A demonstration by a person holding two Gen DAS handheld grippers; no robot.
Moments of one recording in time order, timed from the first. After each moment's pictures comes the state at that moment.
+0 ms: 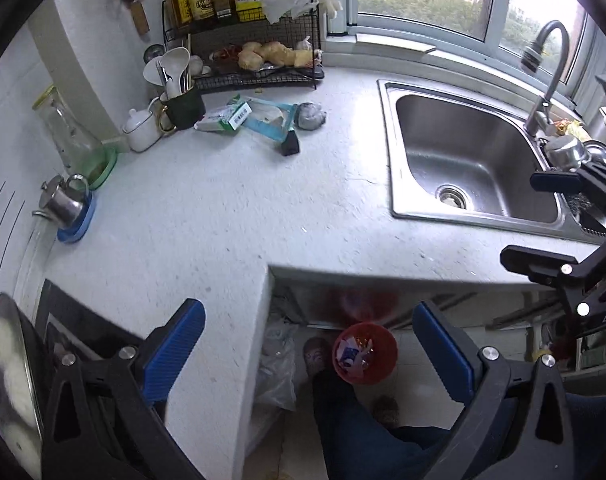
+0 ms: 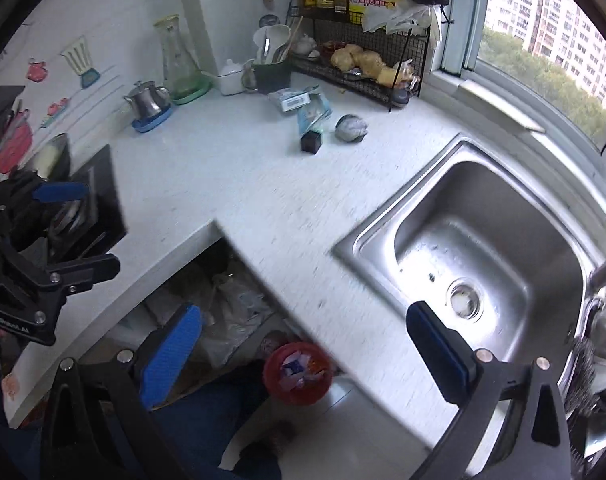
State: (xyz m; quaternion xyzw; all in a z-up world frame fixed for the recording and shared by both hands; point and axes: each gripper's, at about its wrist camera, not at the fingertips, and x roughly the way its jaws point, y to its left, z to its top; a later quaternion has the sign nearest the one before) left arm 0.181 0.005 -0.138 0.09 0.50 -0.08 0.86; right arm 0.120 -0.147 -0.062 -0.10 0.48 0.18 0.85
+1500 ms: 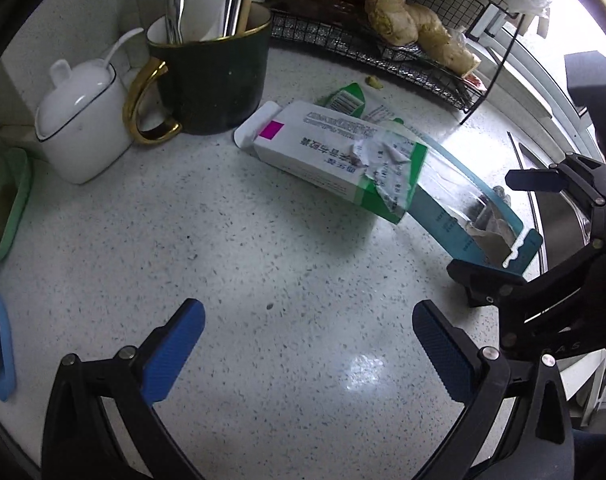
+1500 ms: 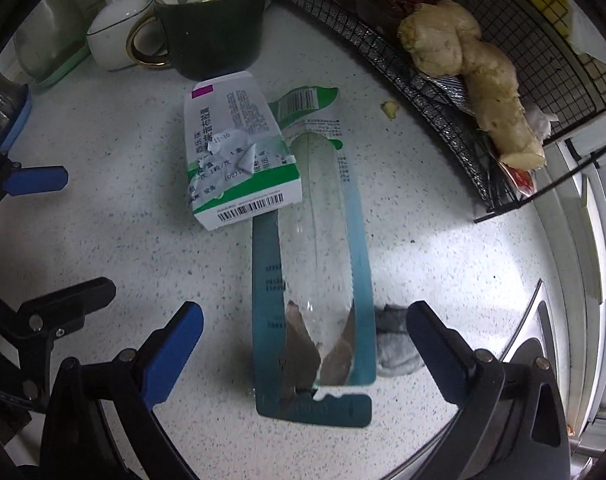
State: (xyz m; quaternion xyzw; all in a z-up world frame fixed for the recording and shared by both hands) left arm 0.517 0.159 -0.262 -0.03 0.58 -0.14 0.80; right arm 0.451 0.030 -0.165 -0.23 0.61 0.12 0.75
